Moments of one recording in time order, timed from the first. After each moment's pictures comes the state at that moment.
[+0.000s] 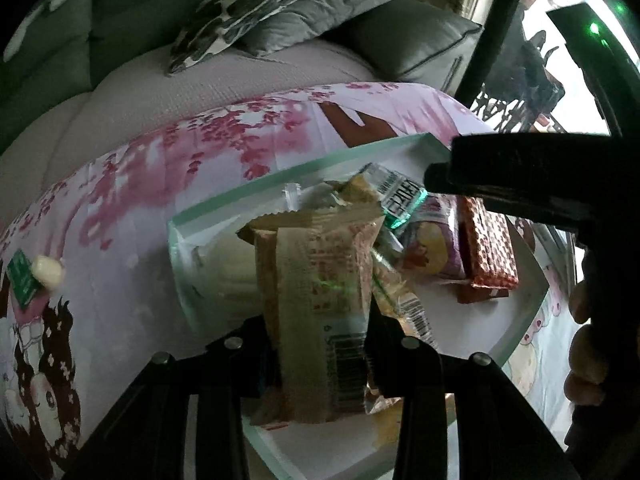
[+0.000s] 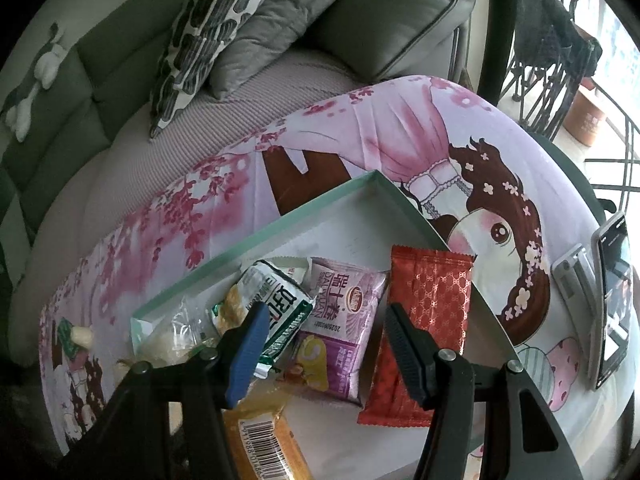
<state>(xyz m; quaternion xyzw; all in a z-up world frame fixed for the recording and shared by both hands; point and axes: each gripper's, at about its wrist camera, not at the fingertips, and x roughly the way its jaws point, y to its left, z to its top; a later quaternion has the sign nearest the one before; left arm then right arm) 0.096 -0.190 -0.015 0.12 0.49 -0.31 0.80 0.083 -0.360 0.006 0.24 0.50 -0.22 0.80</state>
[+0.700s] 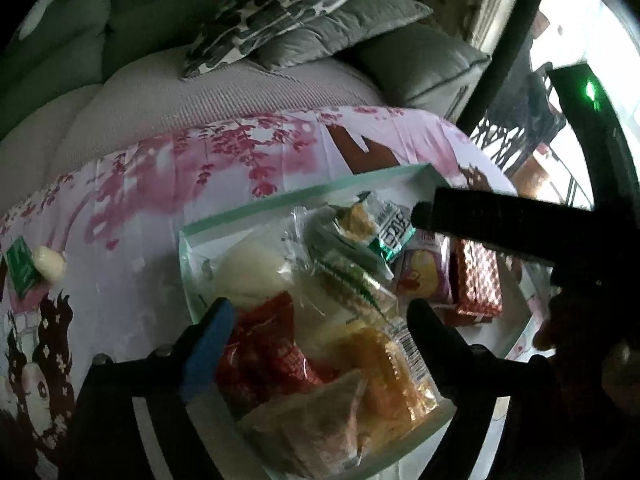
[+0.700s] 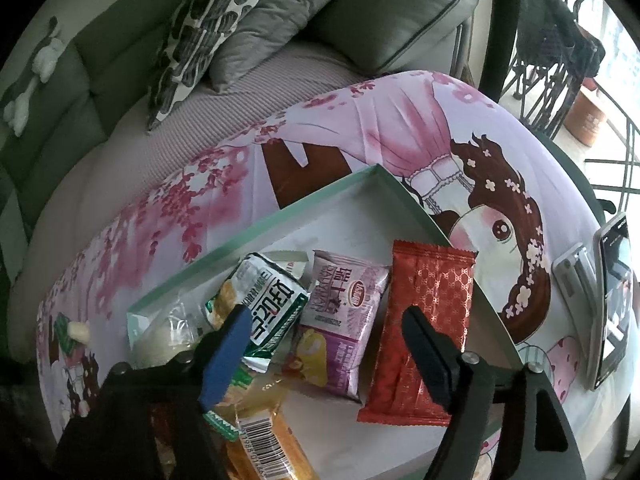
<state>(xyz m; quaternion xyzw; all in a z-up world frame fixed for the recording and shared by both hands) 0.103 -0.179 0.002 0.07 0.49 -0.30 0.82 0.085 -0.359 0.003 0.24 0.51 -0.22 0.80</state>
